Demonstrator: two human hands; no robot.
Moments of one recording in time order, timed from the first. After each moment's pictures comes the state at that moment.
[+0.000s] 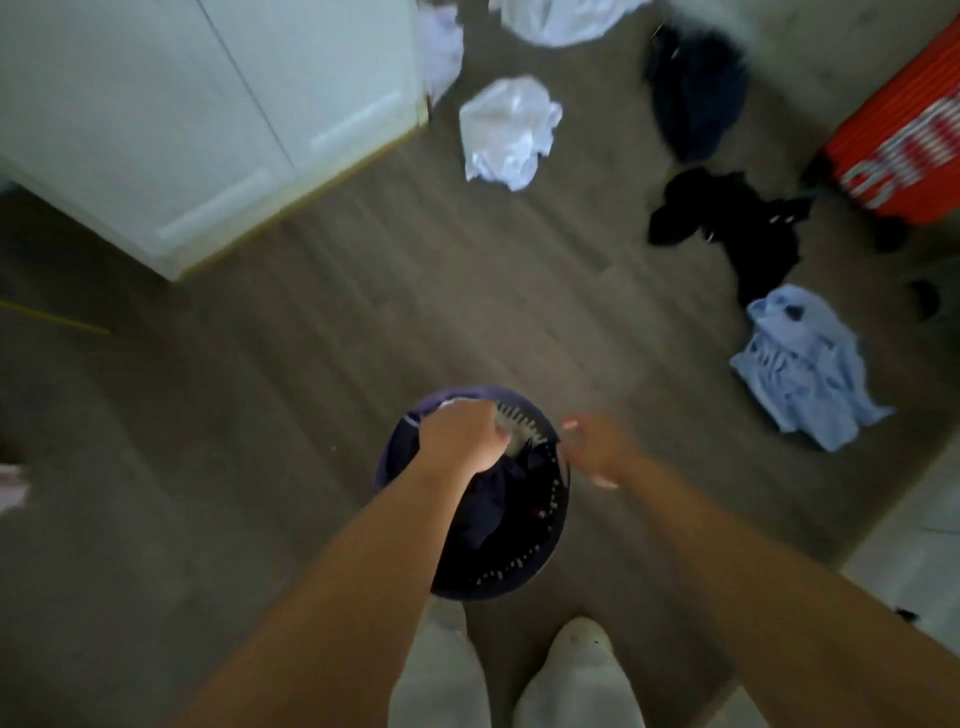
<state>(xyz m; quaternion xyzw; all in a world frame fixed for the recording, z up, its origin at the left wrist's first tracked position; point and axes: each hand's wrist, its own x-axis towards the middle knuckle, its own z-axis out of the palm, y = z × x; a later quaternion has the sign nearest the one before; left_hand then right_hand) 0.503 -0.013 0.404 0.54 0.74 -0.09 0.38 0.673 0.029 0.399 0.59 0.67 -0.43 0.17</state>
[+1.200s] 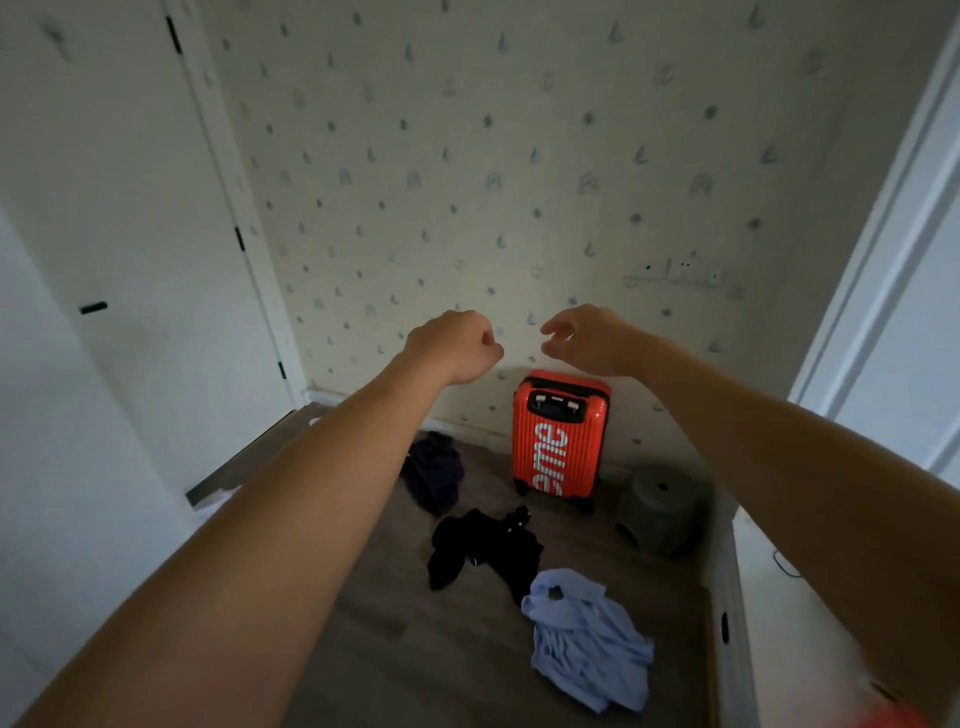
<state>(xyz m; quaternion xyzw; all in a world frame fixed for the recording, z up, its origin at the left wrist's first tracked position) 0.885 0.221 0.976 0.81 0.56 0.16 0.06 1.071 0.207 0.979 0.65 0.73 -0.11 -0.16</state>
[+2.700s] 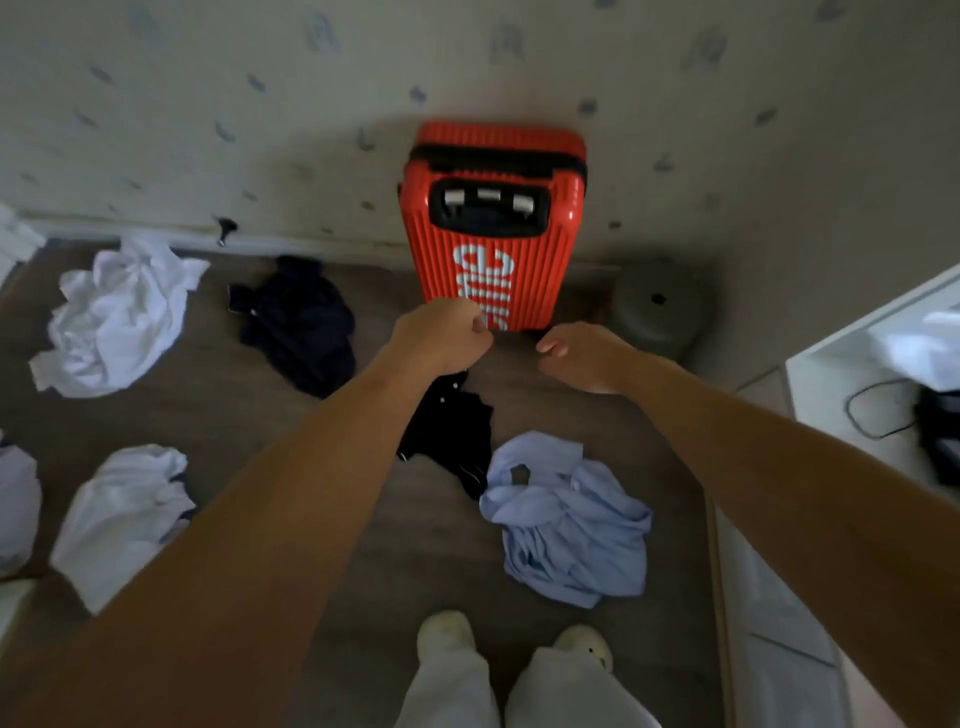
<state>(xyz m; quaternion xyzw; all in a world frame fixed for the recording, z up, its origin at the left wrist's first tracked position) 1.090 0.725 0.498 0.83 0.48 -0.08 0.28 1.260 0.640 0.478 0.75 0.53 -0.39 -0.01</state>
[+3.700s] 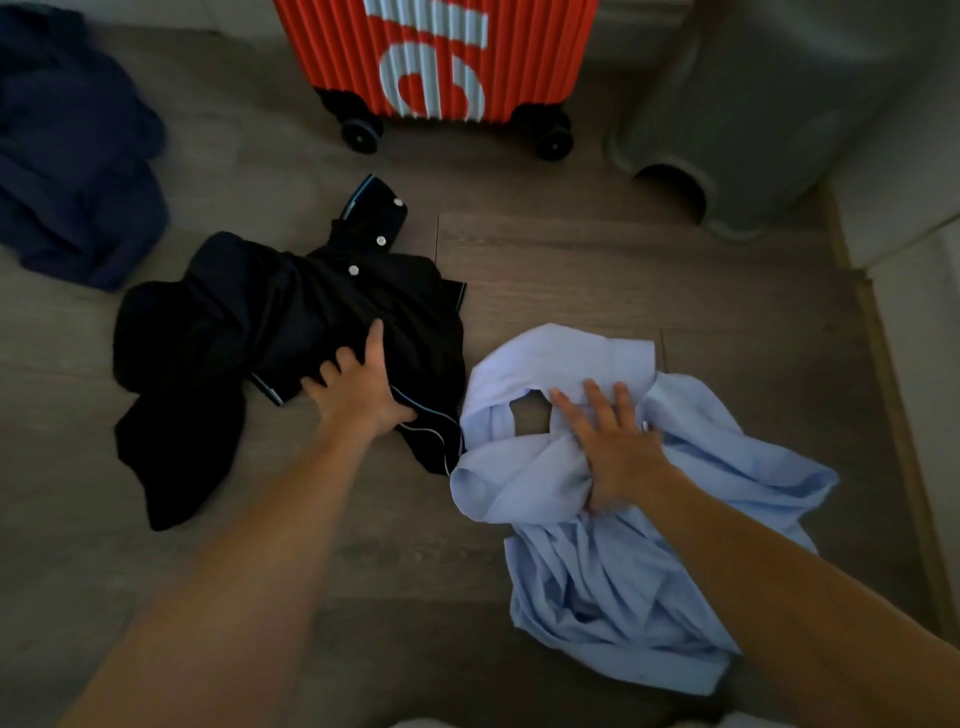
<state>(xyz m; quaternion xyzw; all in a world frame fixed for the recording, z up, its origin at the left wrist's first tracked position) 1.042 0.726 -0.141 0.75 0.59 -0.19 0.22 1.269 0.540 -0.132 0.75 0.52 -0.32 0.23</state>
